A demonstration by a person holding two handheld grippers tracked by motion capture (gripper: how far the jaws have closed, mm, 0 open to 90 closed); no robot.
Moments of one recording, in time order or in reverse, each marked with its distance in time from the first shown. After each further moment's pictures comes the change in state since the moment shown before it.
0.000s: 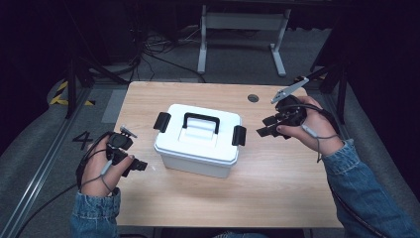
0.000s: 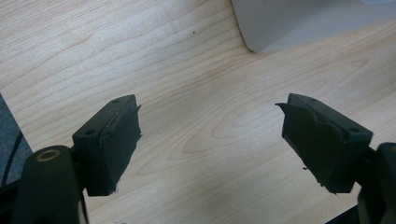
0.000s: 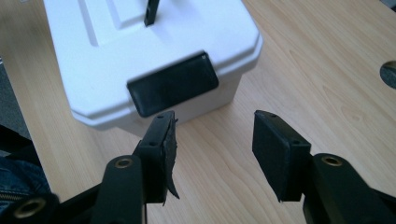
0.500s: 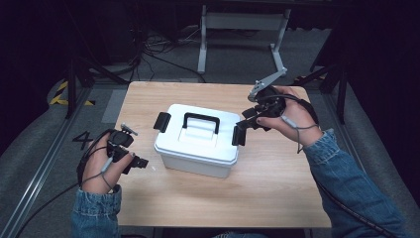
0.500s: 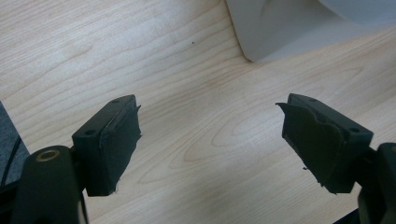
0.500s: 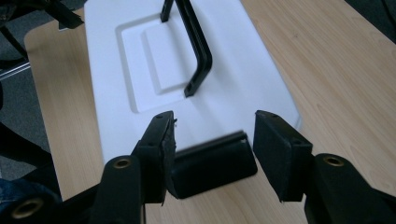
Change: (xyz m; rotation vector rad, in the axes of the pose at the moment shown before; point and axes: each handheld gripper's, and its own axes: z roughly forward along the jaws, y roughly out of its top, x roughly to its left) left arm 0.001 0.006 -0.001 -0.018 -0.009 0.004; right arm 0.021 0.053 0.018 -0.048 0.071 -0.073
